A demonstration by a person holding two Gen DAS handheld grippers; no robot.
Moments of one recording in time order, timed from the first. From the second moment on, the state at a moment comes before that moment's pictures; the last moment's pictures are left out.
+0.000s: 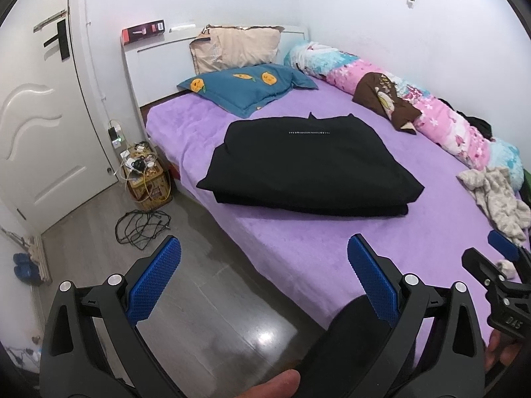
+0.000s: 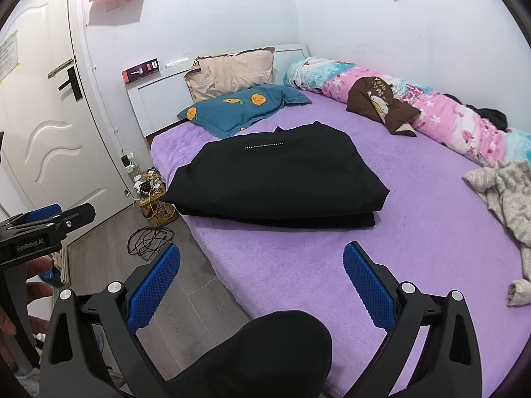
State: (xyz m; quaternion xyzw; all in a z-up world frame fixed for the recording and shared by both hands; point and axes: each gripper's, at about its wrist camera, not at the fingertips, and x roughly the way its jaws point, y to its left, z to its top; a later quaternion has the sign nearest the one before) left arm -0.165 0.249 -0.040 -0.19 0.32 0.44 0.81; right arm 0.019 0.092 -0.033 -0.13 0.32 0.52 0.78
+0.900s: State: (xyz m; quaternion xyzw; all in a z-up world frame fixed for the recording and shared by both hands) left arm -0.164 0.254 -0.037 -0.19 0.32 0.44 0.82; right arm 0.021 0.091 -0.033 -0.13 0.32 0.52 0.78
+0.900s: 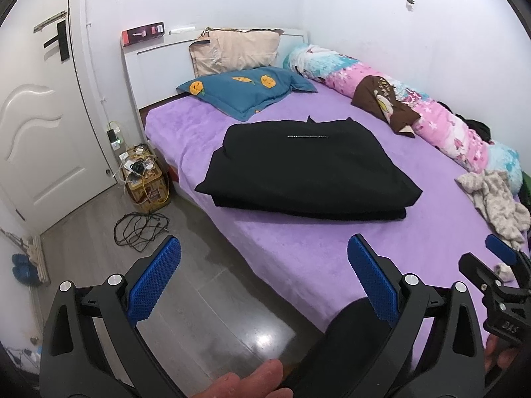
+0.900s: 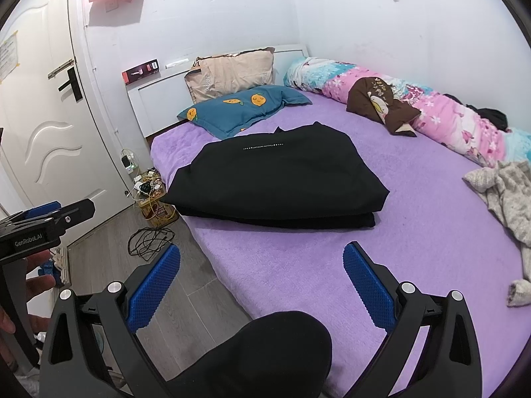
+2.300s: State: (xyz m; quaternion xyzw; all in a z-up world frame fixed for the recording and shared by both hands) left arm -0.155 0.249 -0.037 -0.19 0.32 0.44 0.82; right arm 0.021 0.090 -0.033 -0.12 0.32 0.52 0.78
